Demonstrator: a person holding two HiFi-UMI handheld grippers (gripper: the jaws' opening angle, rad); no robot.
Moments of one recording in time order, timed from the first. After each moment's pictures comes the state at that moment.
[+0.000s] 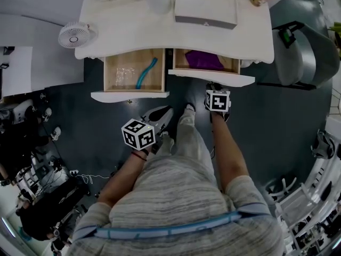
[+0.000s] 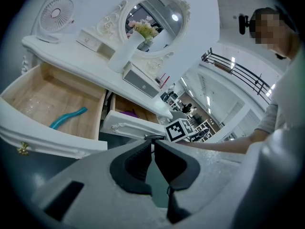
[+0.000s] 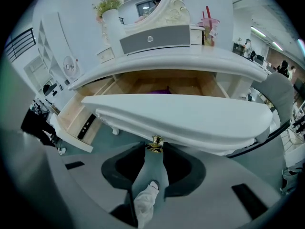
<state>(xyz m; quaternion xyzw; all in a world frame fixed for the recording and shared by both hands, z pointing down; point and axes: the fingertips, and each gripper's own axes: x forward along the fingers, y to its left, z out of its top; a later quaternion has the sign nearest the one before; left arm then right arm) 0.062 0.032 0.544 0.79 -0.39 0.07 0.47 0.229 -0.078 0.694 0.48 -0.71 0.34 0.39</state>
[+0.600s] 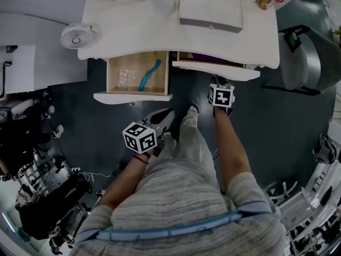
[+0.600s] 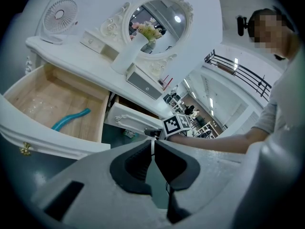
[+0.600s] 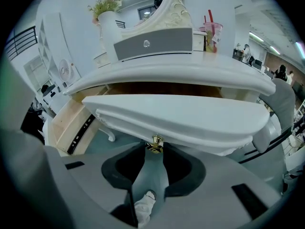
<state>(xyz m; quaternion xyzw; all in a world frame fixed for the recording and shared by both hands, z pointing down) 0.056 0.024 0.545 0.78 -0.40 0.07 0.47 0.224 -0.128 0.692 0.49 -0.72 0.32 0.37</state>
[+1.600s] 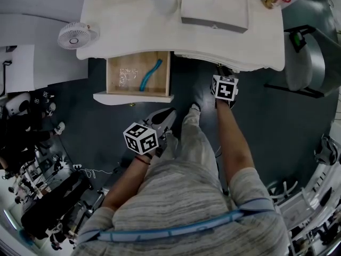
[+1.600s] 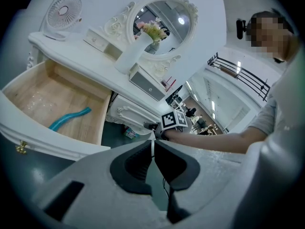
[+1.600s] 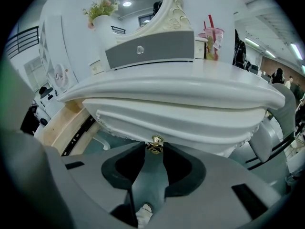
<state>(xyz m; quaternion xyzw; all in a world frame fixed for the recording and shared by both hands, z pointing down) 0.057 0.011 0.553 0.77 -0.41 0.06 0.48 0.221 -0.180 0.692 0.52 -0.73 0.29 0.34</state>
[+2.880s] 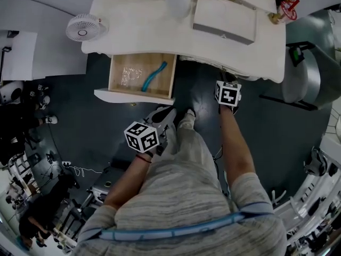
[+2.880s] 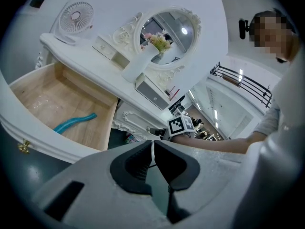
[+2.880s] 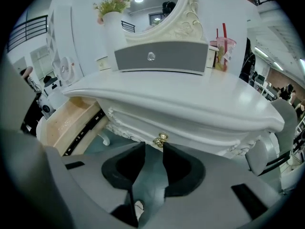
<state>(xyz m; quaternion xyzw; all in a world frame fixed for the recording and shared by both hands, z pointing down) 0.036 0.002 0.553 0.76 -0.45 0.01 0.47 0.213 -0.185 0.671 0.50 -0.74 0.25 0.38</state>
